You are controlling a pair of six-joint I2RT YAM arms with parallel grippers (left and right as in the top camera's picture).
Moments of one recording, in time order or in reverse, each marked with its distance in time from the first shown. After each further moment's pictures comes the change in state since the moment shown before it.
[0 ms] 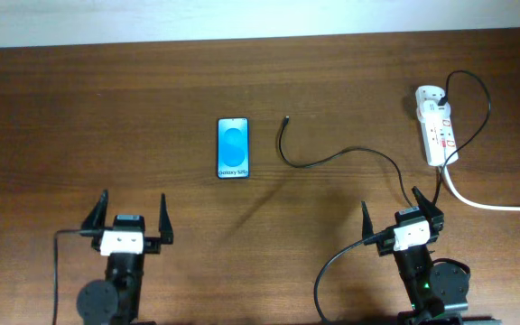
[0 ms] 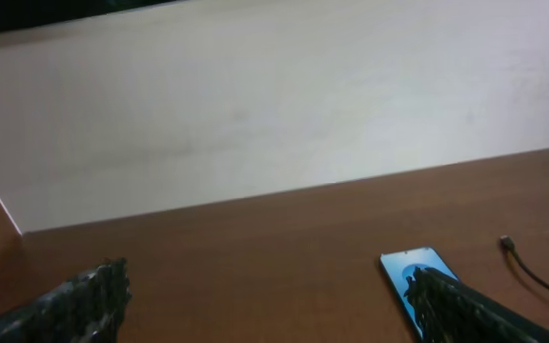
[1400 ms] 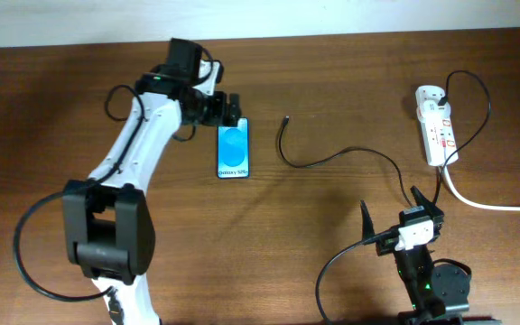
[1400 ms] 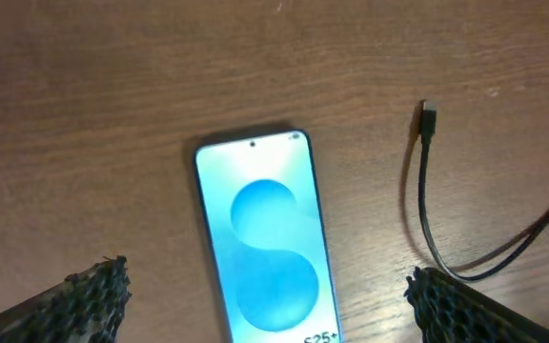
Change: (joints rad) left arm -0.280 1.866 1.578 -0.882 0.105 -0.278; right arm 0.000 0.010 0.010 0.021 -0.020 0.097
